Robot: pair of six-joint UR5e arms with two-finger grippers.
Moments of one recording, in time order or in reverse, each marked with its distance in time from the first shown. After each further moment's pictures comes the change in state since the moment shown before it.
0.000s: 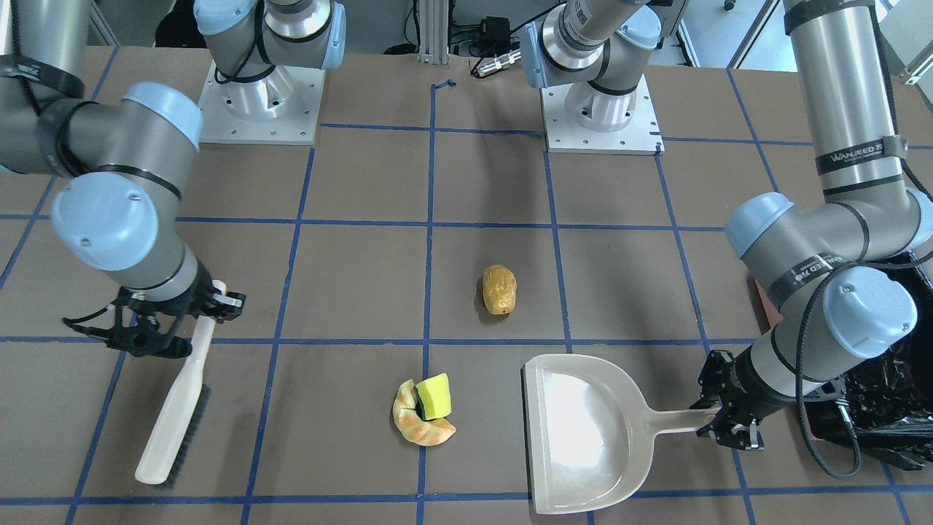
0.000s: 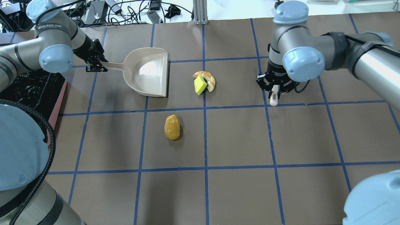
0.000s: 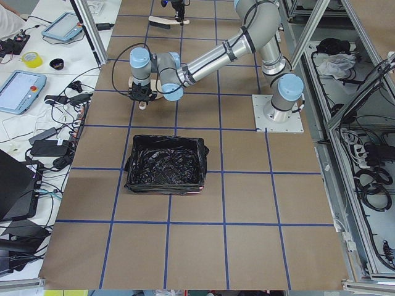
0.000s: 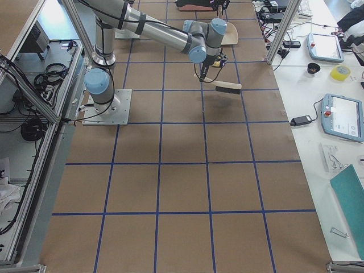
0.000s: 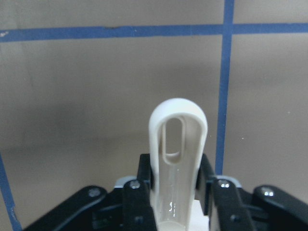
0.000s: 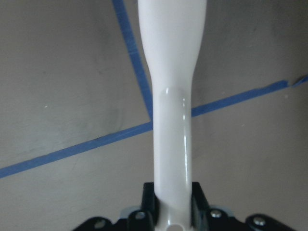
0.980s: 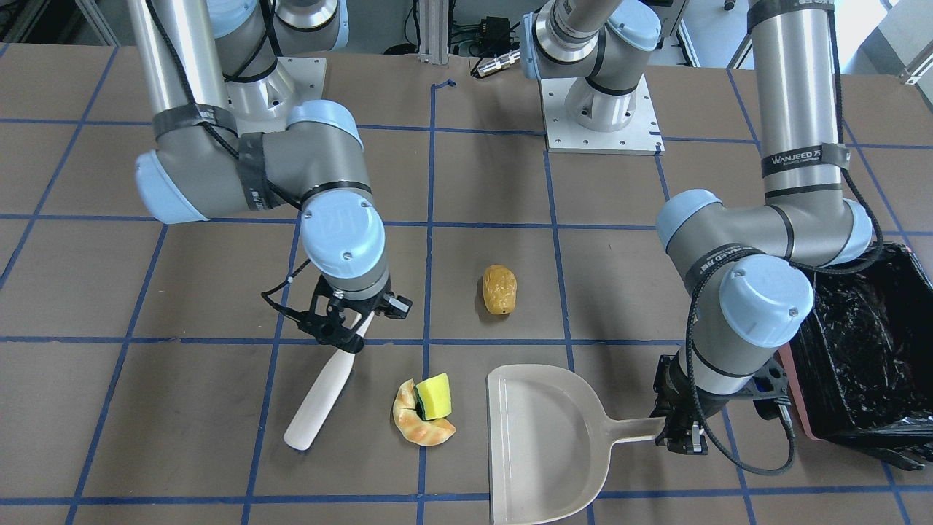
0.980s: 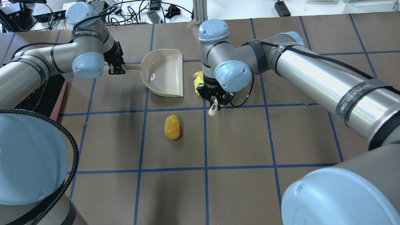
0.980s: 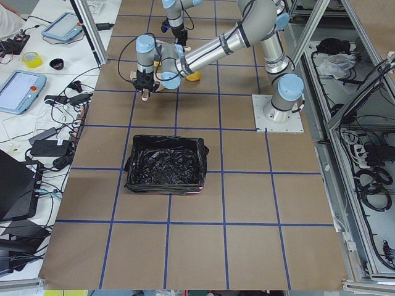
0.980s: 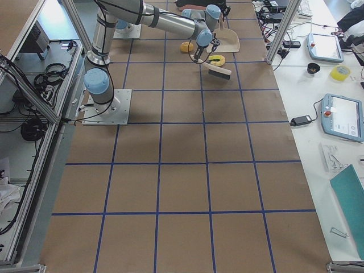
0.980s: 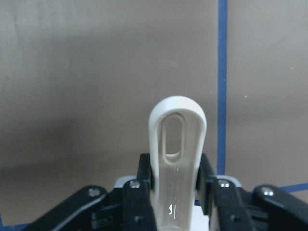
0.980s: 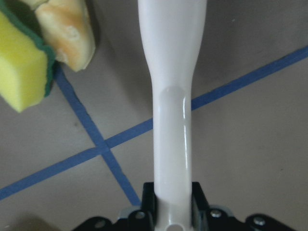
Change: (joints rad) left arm -0.133 -0.024 -0.039 0.080 0.124 -0.181; right arm 0.265 0.179 -0.182 0.009 0.144 0.373
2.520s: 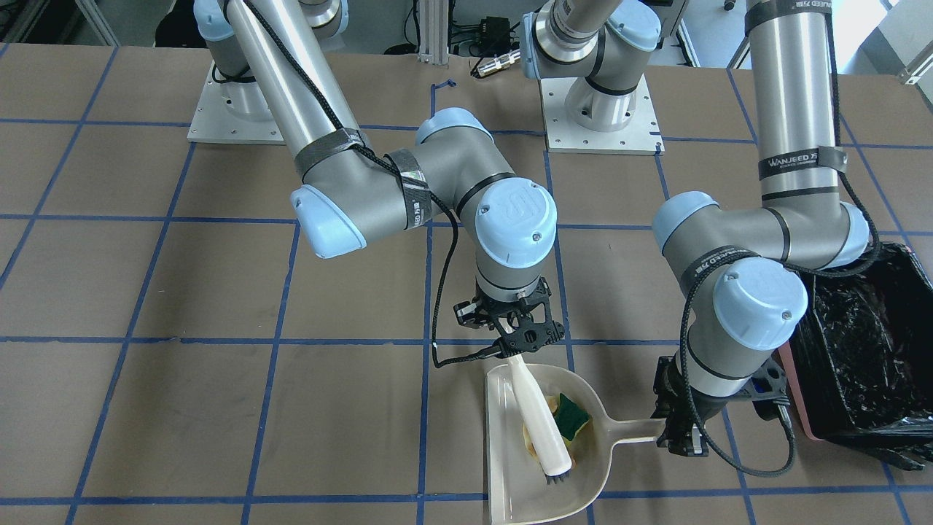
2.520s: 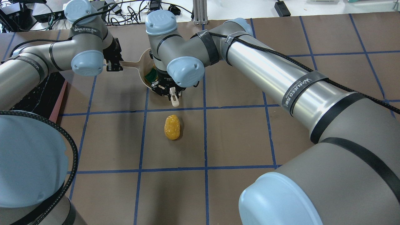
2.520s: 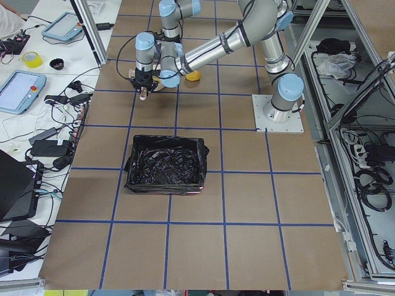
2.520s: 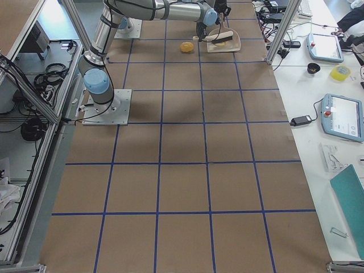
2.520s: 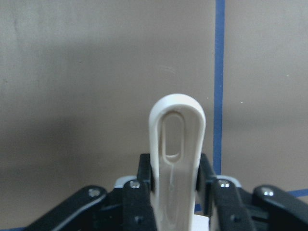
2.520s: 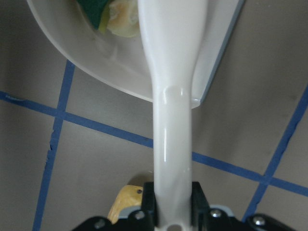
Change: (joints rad) left arm -0.002 0.016 0.015 0.010 0.020 0.049; right arm 0.152 0.112 -0.273 0.012 0.037 -0.579
